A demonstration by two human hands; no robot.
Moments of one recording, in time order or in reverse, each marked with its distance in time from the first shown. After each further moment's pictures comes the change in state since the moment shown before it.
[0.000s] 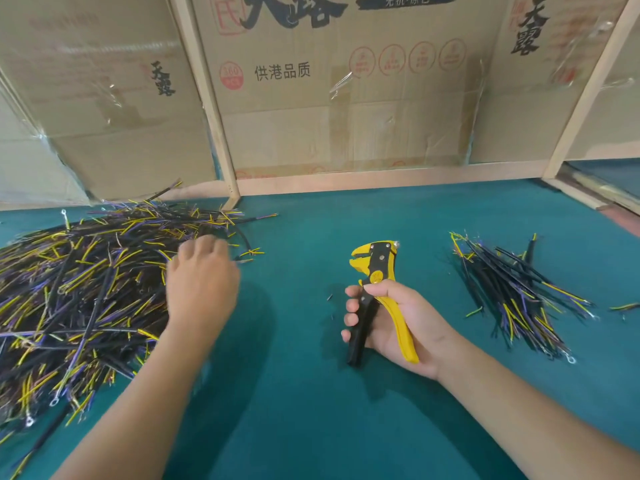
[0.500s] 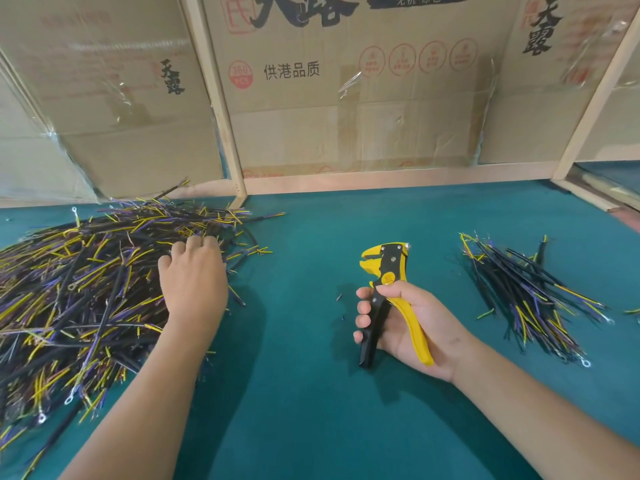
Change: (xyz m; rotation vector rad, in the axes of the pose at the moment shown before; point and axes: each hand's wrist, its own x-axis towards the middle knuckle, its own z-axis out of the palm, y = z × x) left_hand 0.011 -0.019 0.006 0.094 0.030 -0.081; right_hand -0.001 -0.001 -0.001 -0.003 -0.005 0.005
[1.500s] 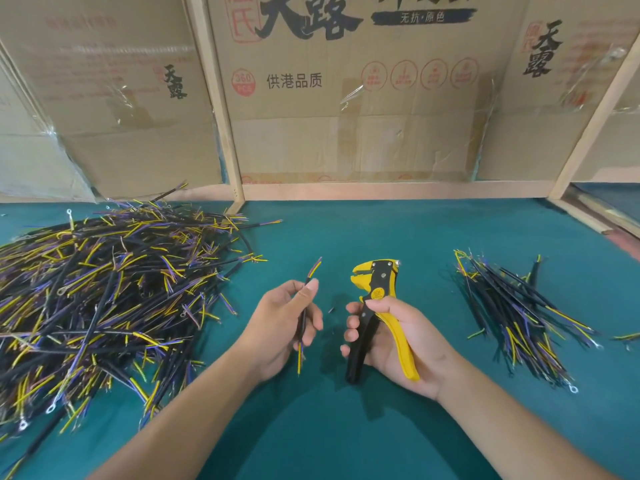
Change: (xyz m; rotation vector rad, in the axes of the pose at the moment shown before) left_hand -0.061 0.085 0.006 -1.653 -0.718 -0.166; right_hand 0.005 -0.001 -0.001 0.009 -0.013 0.041
